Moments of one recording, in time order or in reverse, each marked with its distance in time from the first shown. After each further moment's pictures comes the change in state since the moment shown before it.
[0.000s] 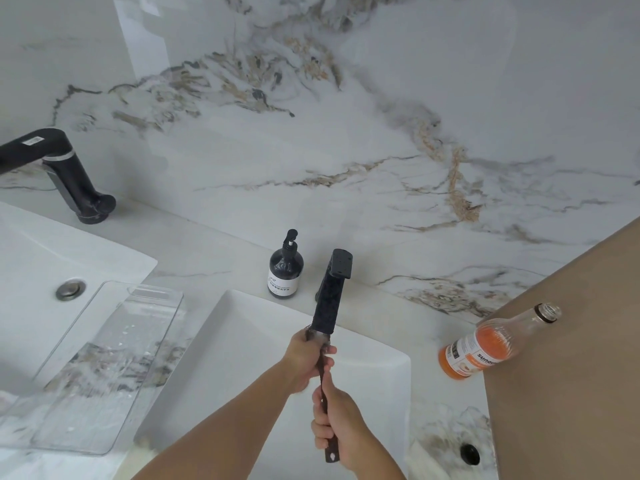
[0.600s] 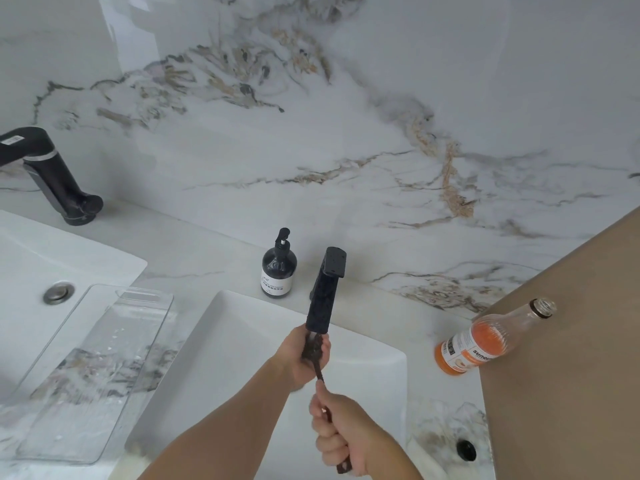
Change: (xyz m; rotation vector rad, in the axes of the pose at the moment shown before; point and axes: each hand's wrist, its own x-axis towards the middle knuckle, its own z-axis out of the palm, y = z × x) left_hand 0.011 0.007 0.003 -0.625 -0.101 -0.334; right_hand -0.010 -0.005 -0.025 -0.178 -0.129 0.059
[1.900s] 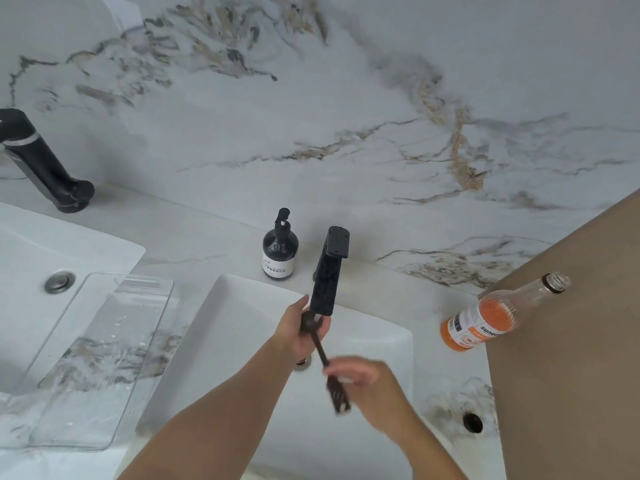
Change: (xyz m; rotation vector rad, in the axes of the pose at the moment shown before) left_hand 0.013 0.014 -0.004 -0.108 0.009 0.082; right_hand -0.008 -0.004 -0.019 -0.099 0.068 -0.693
